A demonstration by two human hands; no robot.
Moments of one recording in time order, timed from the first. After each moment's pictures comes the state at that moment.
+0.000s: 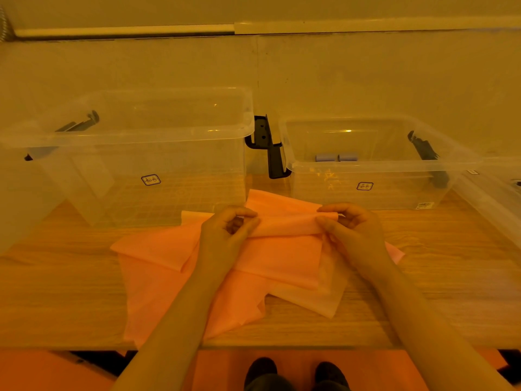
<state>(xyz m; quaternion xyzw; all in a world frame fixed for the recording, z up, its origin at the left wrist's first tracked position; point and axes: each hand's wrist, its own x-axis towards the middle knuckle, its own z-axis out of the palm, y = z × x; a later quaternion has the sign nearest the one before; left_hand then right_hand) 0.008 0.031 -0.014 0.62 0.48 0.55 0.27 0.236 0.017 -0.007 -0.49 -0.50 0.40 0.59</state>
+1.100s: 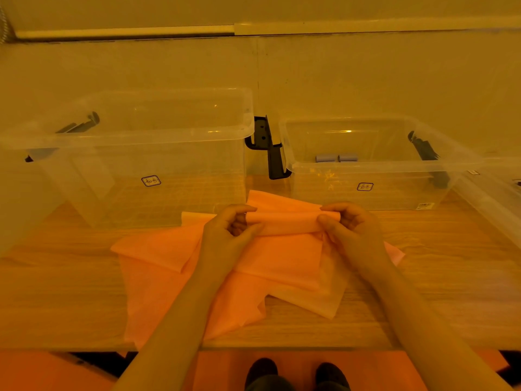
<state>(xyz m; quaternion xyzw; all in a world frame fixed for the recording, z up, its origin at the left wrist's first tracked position) 0.009 0.031 -0.013 0.63 0.48 0.54 0.28 0.238 0.019 -0.012 -0.49 -0.51 0.40 0.59</state>
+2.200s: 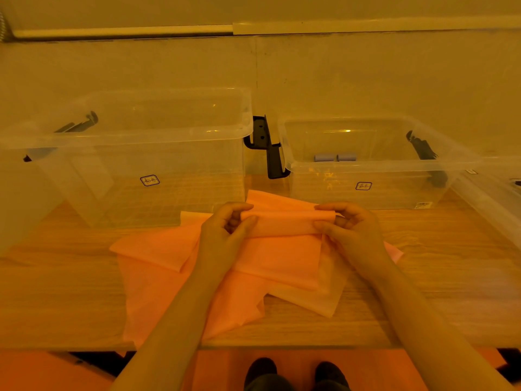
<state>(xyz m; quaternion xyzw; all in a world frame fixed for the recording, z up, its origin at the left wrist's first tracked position) 0.008 0.033 -0.013 0.63 0.48 0.55 0.26 0.236 0.017 -0.005 -0.49 -0.49 0.43 0.58</state>
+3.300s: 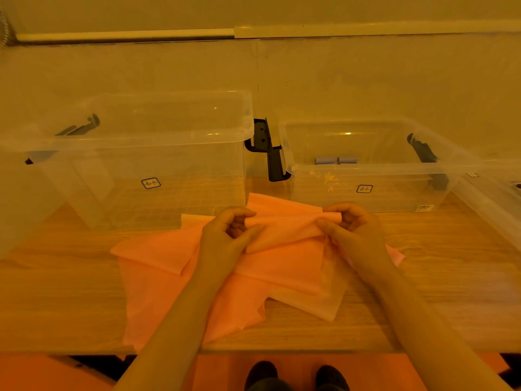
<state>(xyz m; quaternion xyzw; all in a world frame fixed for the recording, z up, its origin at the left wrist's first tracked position) 0.008 0.030 -0.013 0.62 0.48 0.55 0.29 0.236 0.018 -0.006 -0.47 -0.49 0.42 0.61</state>
